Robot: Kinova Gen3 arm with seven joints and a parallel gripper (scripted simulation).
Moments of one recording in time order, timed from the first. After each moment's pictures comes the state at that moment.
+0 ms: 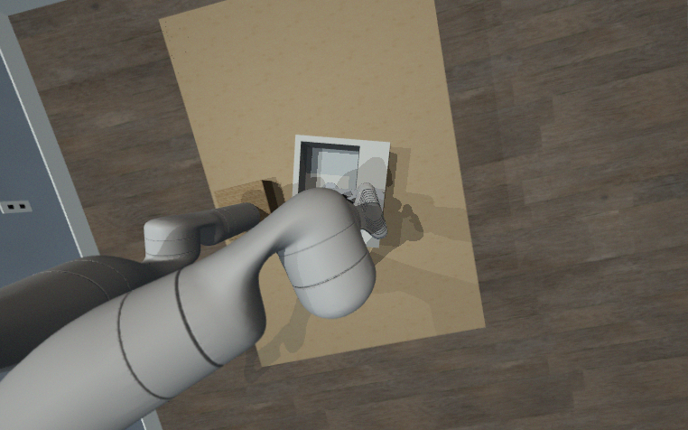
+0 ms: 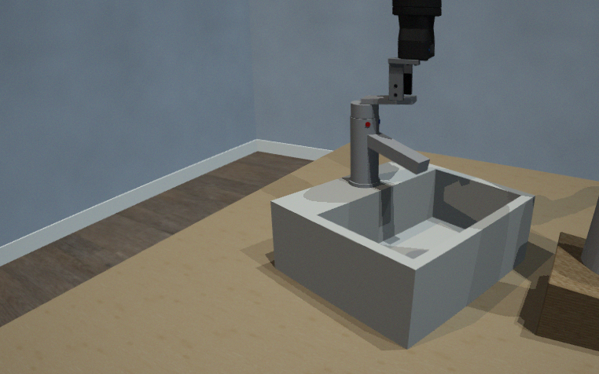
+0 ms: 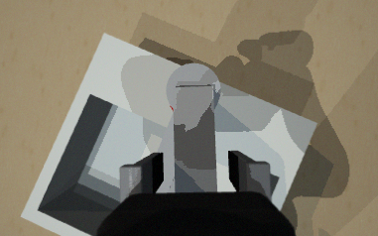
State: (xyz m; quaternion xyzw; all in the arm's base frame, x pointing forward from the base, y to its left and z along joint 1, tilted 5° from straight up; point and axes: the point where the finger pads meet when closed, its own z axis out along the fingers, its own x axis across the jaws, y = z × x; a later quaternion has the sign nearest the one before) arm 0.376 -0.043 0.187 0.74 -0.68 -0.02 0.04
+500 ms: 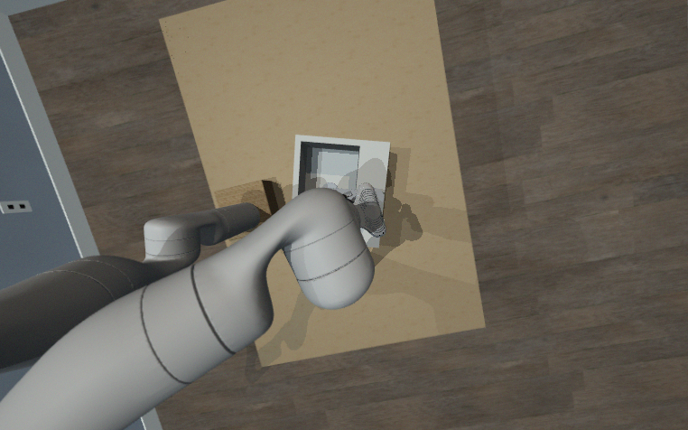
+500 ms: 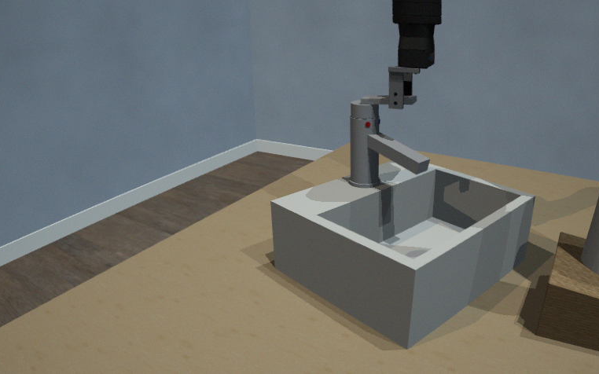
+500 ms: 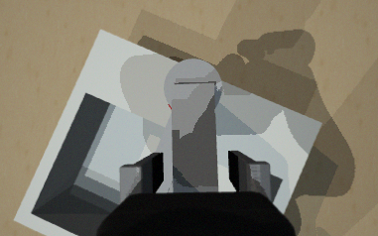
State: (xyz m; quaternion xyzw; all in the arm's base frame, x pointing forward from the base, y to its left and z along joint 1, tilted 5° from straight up) arm 0.375 -0.043 0.174 0.74 -0.68 -0.02 0.04
